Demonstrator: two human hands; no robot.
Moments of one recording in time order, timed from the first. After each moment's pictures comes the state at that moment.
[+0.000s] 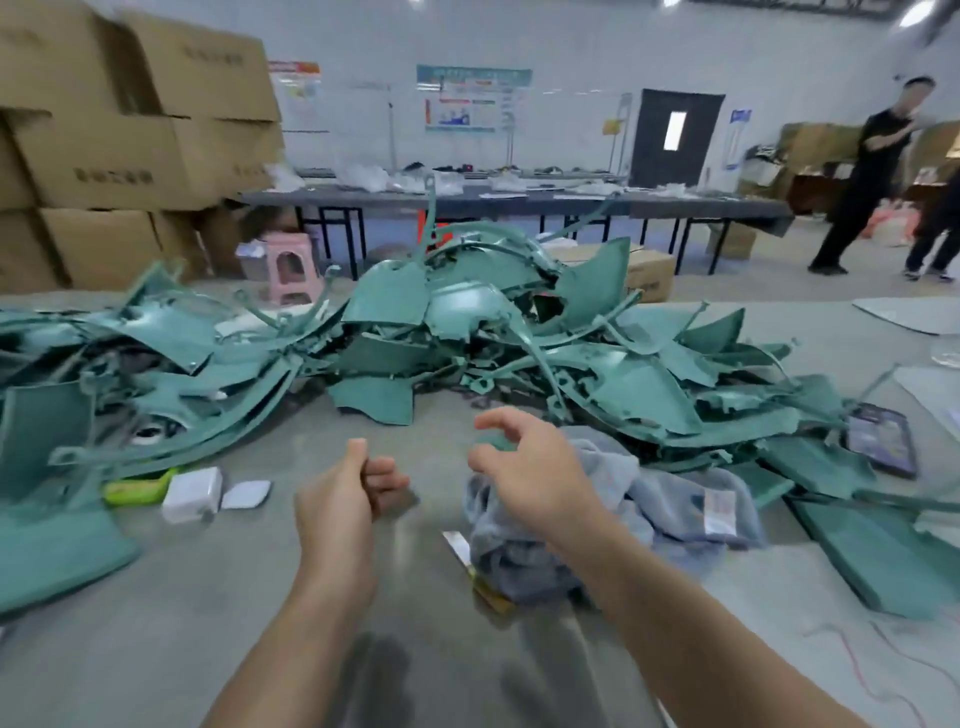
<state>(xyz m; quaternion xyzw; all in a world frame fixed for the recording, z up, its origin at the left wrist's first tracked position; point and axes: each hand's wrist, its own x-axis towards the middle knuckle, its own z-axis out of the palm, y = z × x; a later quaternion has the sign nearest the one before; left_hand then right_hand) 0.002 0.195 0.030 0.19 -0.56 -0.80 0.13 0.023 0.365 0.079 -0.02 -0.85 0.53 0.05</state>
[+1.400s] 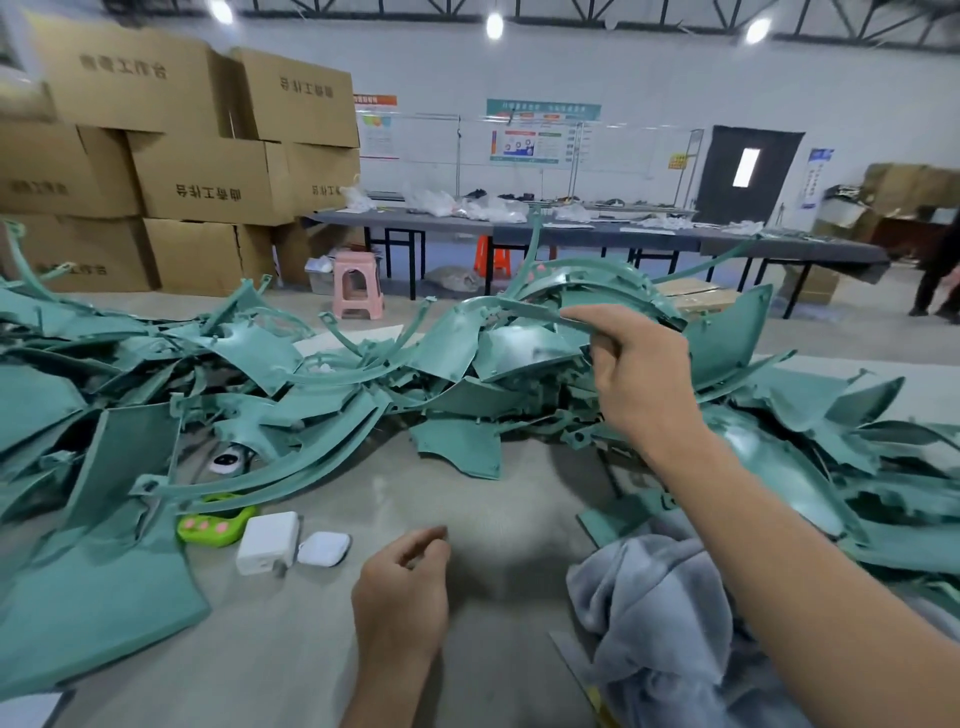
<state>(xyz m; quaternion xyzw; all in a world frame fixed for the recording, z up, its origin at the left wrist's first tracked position) -0.049 0.140 -0.024 0.19 -0.75 -0.61 0.15 -0.128 0.346 0.139 0.16 -0.84 0.33 0.40</state>
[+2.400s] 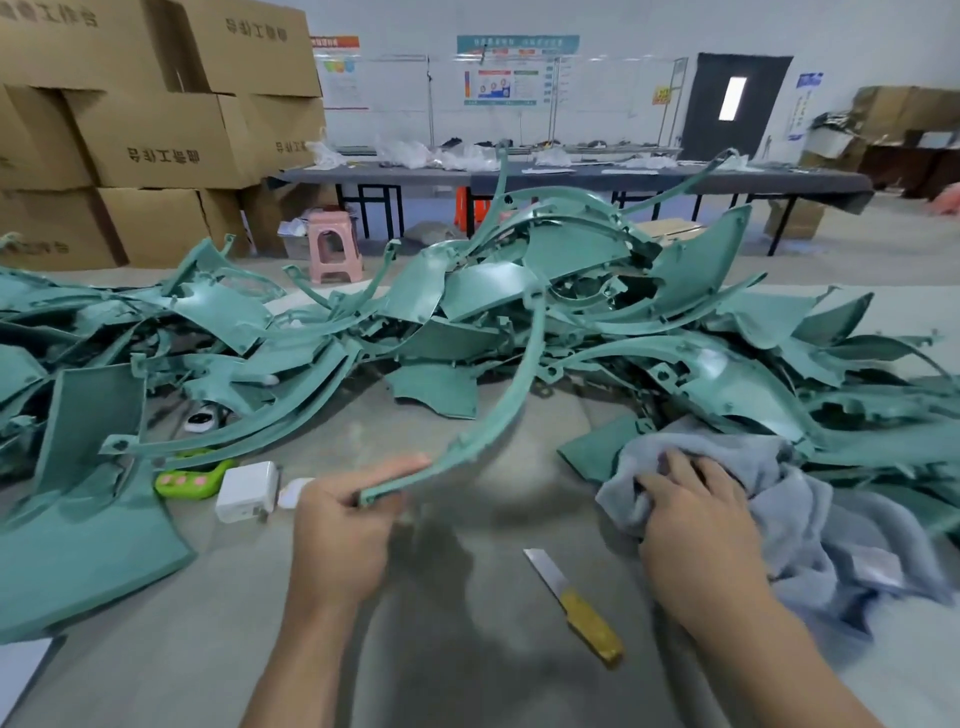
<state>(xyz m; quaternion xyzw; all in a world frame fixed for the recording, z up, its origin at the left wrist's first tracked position) -0.027 0.114 -0.006 -0.05 -0.74 -0.64 0.22 0.005 0.394 0.021 -0.07 -1.00 0.02 0.07</state>
